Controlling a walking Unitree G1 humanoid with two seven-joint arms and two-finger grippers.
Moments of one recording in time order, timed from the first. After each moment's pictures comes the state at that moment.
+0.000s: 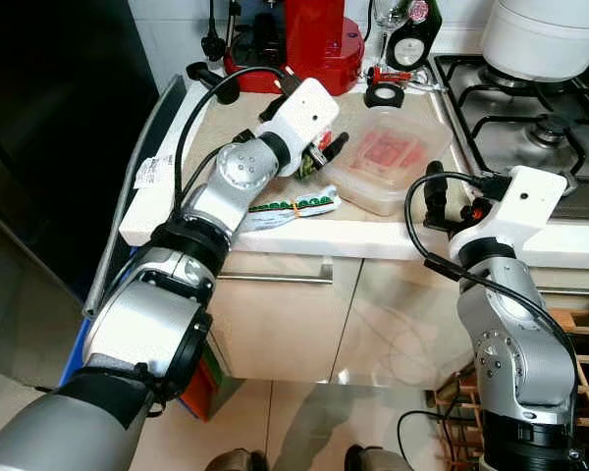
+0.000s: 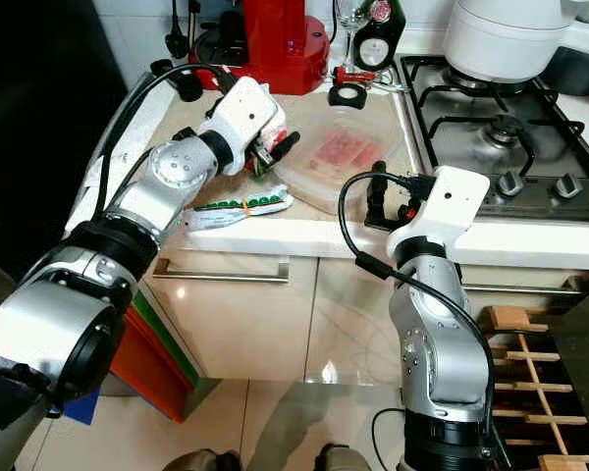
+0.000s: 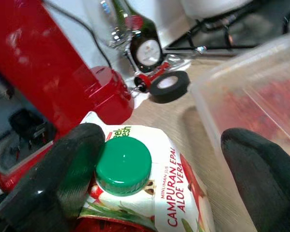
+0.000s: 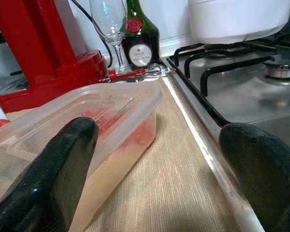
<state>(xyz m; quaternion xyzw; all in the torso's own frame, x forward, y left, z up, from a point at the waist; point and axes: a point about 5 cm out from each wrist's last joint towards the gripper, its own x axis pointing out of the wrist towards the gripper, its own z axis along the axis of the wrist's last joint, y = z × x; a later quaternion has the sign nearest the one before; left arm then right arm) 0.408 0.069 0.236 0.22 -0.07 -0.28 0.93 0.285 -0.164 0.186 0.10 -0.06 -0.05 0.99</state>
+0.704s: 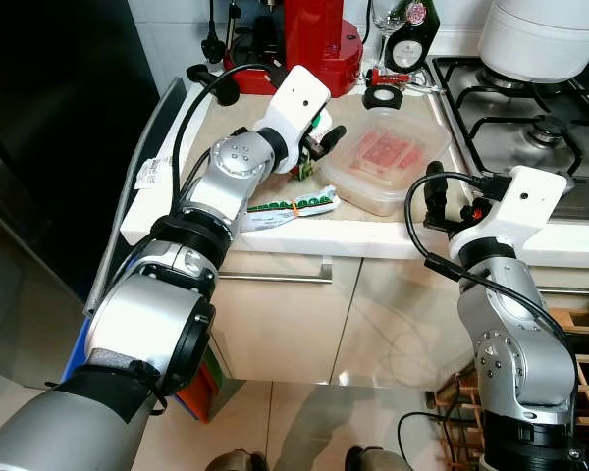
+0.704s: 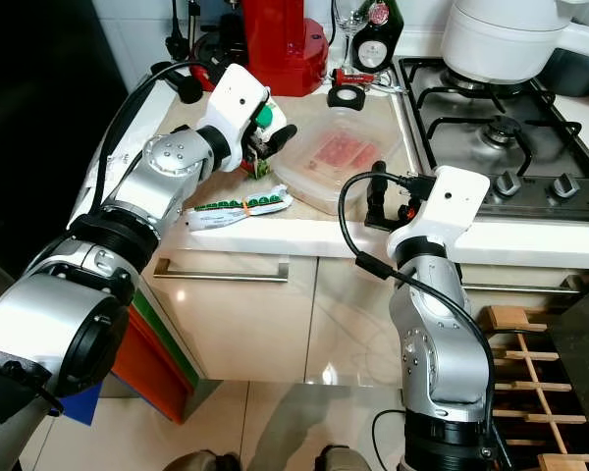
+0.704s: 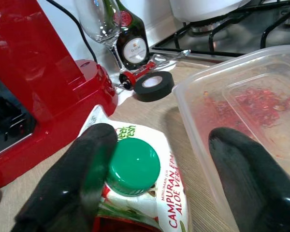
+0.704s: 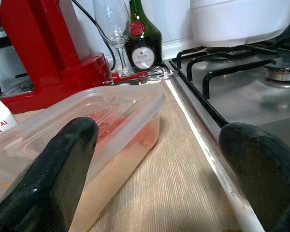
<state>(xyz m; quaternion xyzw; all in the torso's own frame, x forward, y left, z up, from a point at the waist) 0.407 0.066 0.233 0.20 -0.04 -0.32 0.93 0.285 -0.164 0.186 0.10 -0.06 -0.05 0.99</state>
